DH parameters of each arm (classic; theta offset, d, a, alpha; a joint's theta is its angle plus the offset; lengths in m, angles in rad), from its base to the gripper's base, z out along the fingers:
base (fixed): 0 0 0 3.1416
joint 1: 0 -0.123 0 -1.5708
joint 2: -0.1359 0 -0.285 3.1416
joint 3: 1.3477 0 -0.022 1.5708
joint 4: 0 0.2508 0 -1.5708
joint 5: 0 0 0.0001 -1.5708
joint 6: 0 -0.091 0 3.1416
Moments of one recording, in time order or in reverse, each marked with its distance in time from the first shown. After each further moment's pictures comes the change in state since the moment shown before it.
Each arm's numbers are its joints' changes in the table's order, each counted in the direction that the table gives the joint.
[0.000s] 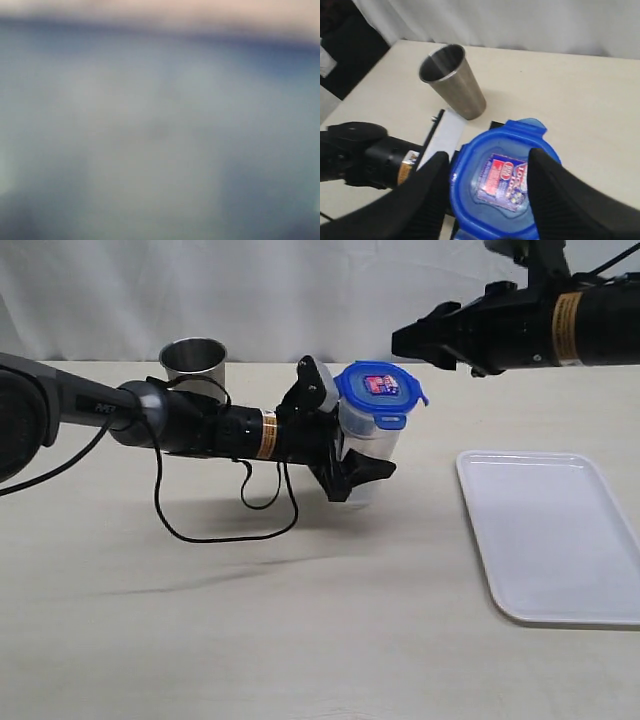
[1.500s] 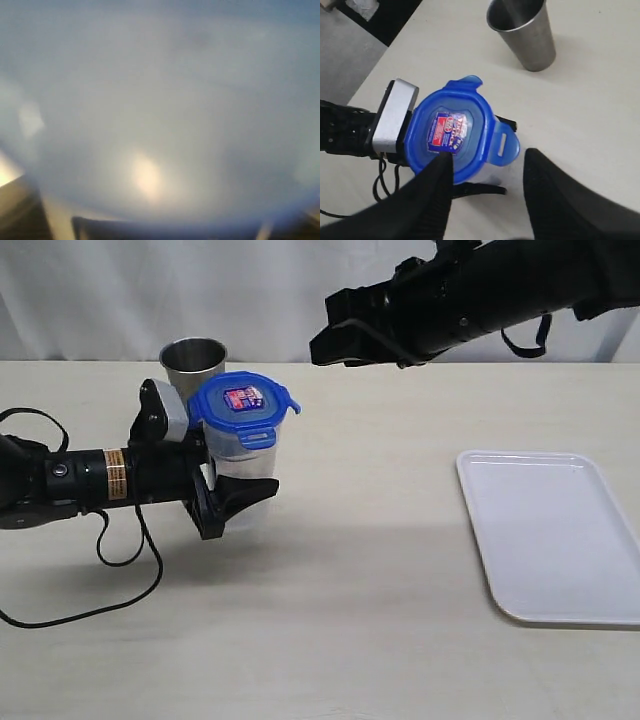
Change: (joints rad) left arm -0.265 0.308 0.673 -0.206 -0.216 -0.415; right arm -0.213 -0.040 -0.238 2.610 1.320 2.463
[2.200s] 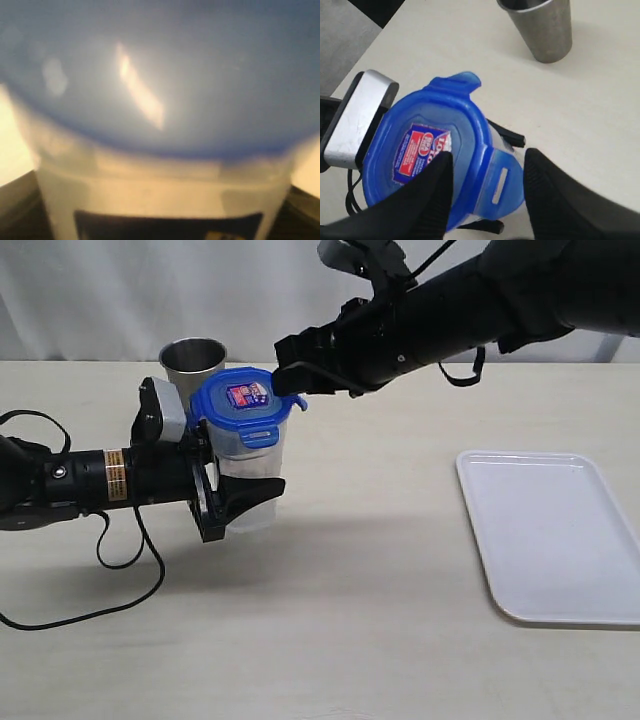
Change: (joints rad) left arm 0.005 0.000 0.005 0.017 -0.078 -0.002; right arm -0.078 -0.117 -0.040 0.001 -0.077 0.043
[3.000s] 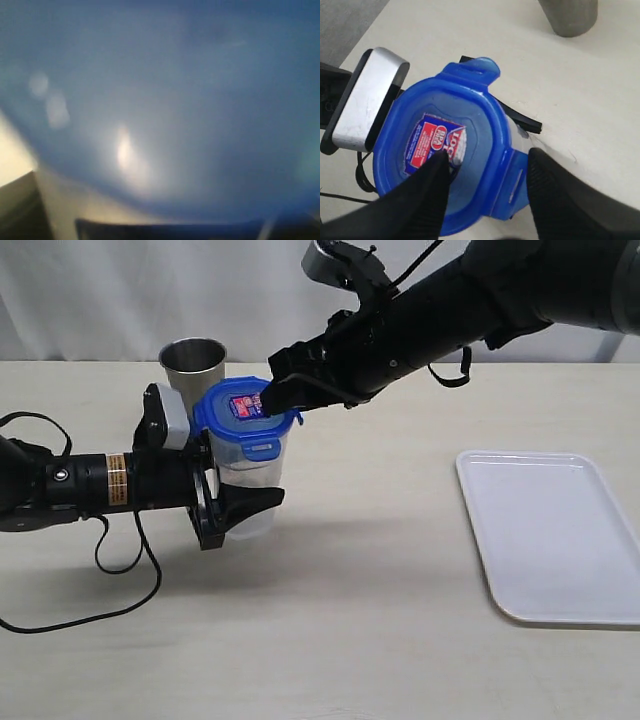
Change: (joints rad) left arm 0.005 0.000 0.004 0.023 0.028 -0.012; right arm 0.000 -0.070 -0.060 -0.028 0.132 -0.010
